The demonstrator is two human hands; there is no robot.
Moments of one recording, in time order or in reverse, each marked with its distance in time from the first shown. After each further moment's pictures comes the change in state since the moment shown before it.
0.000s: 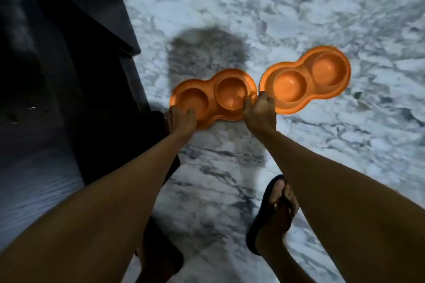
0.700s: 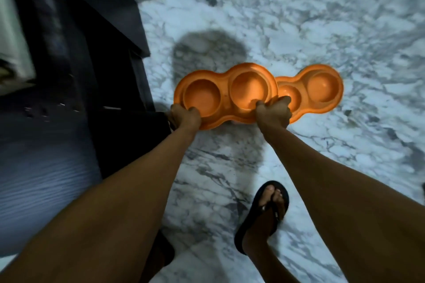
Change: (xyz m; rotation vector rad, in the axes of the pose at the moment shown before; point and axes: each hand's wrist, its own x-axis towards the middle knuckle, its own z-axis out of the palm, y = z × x) left_hand -0.027 0.042 -0.019 -0.263 0.147 -0.187; right_hand 0.005 -0.027 -0.045 0.154 0.152 0.271
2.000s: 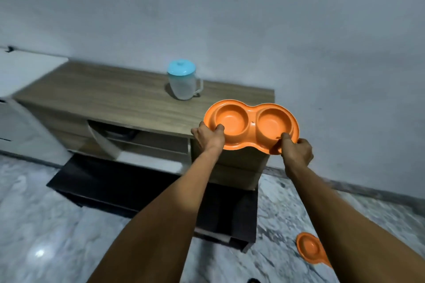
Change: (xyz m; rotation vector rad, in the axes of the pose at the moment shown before) left_hand -0.409 0.031 -0.772 -0.794 0.329 0.315; right_hand -0.704 -0.341 -0.302 0.387 -0.093 -0.595
